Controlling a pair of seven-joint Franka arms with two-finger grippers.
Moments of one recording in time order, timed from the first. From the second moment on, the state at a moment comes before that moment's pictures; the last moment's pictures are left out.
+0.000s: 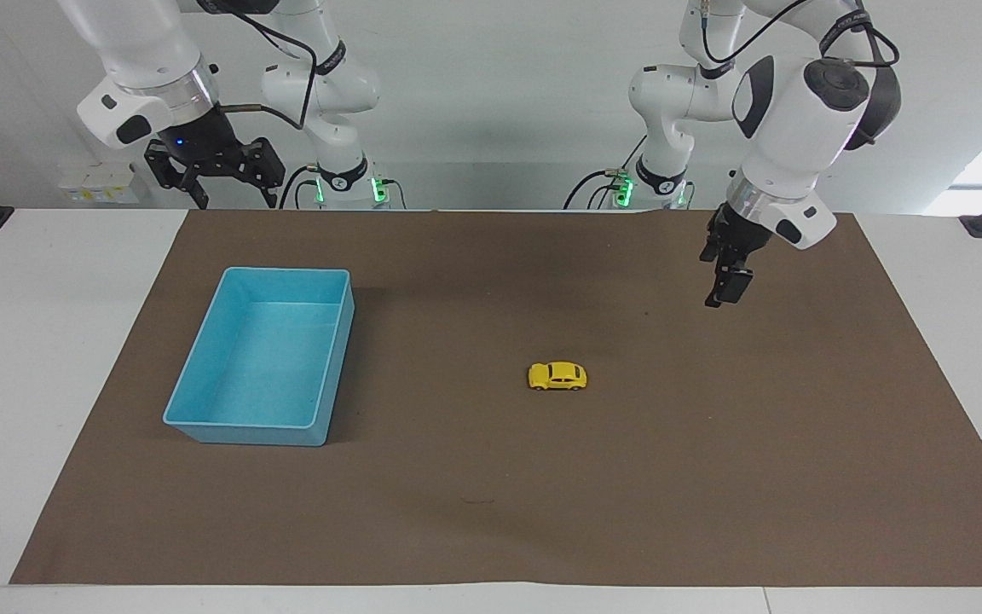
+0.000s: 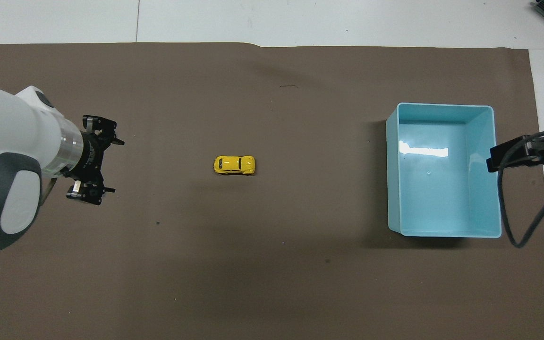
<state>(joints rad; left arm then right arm) -0.25 -0.01 -0.01 -1.86 -0.07 1.89 -1.63 0.04 0.05 -0.01 -1.39 0.00 1.36 0.02</state>
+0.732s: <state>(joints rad) -0.44 0.17 -0.01 -1.87 -0.07 2.12 -2.01 0.04 0.05 -0.01 -1.39 0.00 1.36 0.02</state>
